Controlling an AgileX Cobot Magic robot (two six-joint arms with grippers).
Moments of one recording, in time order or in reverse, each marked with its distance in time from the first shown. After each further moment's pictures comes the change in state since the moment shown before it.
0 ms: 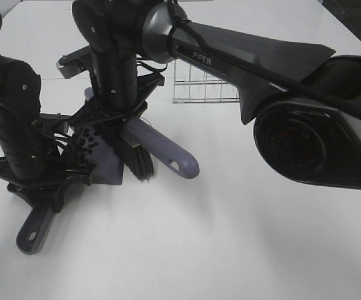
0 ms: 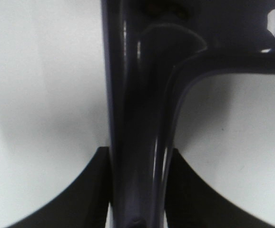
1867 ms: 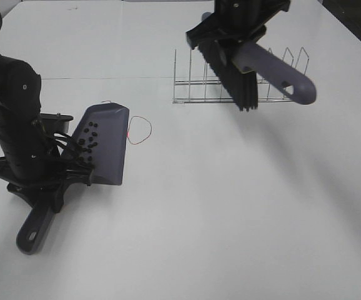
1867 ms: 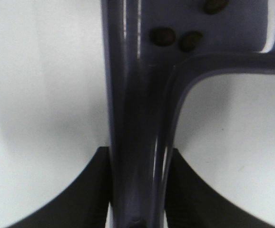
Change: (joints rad) left arm 0.000 0.000 -0.001 -0.001 0.005 0.000; right arm -0.380 -0.388 0.372 -0.049 -0.002 0.016
